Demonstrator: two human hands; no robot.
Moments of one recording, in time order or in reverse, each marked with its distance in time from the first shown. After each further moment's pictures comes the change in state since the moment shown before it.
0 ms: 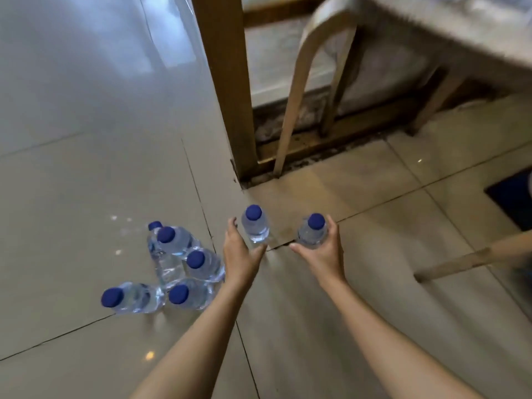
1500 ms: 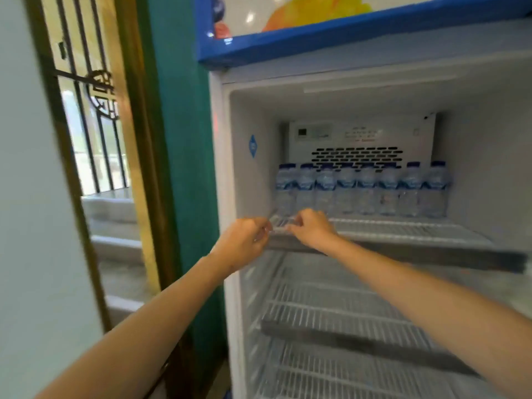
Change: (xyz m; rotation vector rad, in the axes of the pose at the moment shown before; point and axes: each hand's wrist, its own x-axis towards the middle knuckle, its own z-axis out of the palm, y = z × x) left_hand -0.535 1.083 -0.116 0.227 -0.340 1.786; right_hand -0.374 -0.716 -0.927 -0.494 0.893 -0.186
